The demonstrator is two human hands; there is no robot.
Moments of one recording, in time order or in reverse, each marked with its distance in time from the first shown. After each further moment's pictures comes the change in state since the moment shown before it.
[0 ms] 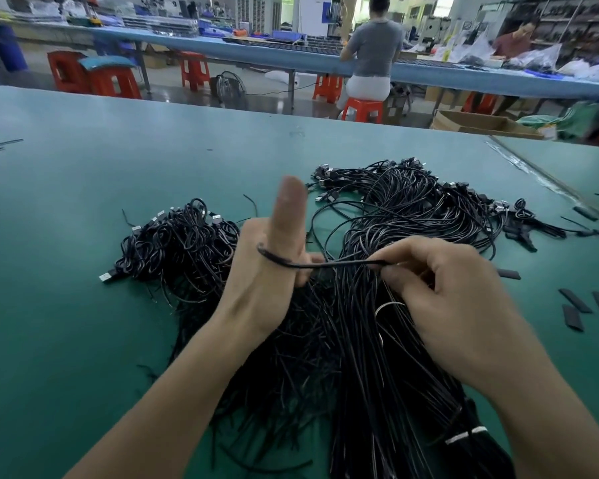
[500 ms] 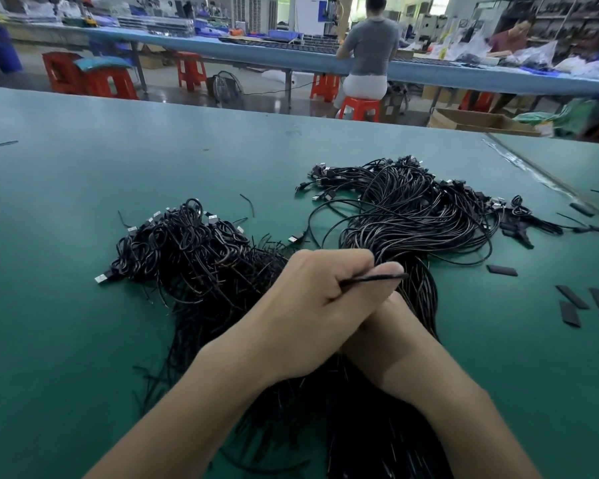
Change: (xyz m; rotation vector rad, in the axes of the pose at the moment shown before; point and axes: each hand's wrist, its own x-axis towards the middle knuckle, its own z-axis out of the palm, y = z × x) left_hand -0.012 -0.004 0.020 0.312 -0.327 0.235; right_hand -0.005 0.010 0.051 0.009 -0.379 0.019
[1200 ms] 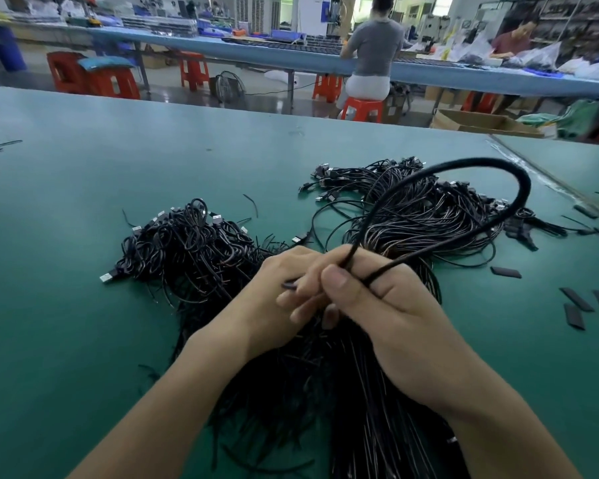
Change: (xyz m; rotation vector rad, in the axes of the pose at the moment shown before) left_hand -0.004 -0.048 -0.022 0.181 -0.044 -0.158; right_hand -0.008 -0.035 -0.015 0.721 -0.026 -0.286
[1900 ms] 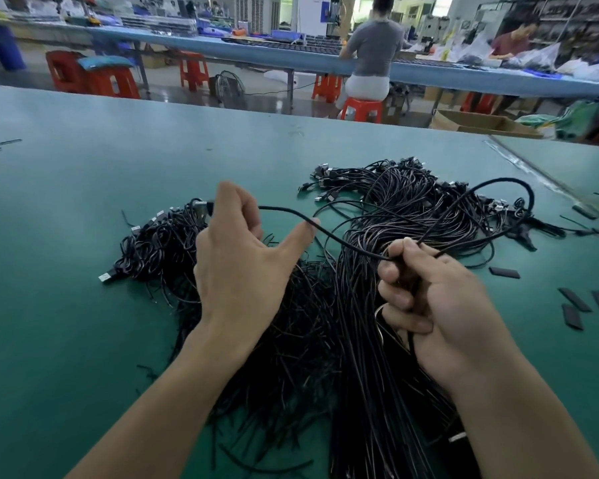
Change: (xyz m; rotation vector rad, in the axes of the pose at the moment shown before) left_hand 0.002 0.020 -0.009 0.108 0.788 -0.190; right_hand 0.003 0.006 -0.035 0.523 0.559 0.419
